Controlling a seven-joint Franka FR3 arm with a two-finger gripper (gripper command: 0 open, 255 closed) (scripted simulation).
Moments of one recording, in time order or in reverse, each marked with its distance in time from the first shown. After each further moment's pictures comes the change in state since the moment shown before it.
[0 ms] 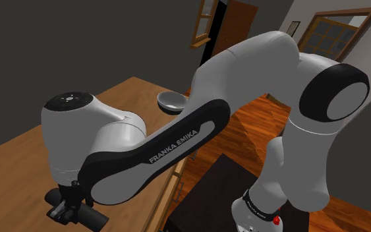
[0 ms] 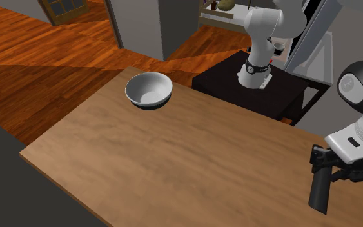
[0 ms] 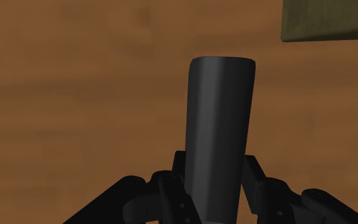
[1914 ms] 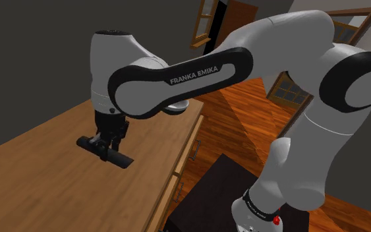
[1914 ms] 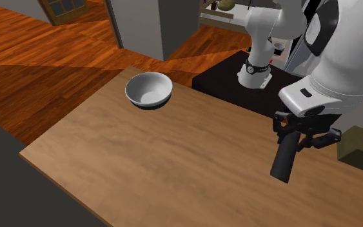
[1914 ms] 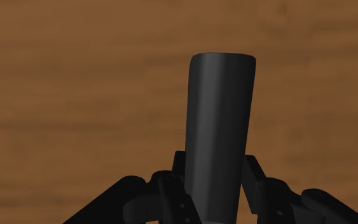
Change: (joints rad) arm -0.155 -0.209 -0.080 -0.026 0.084 -0.191 -0.268
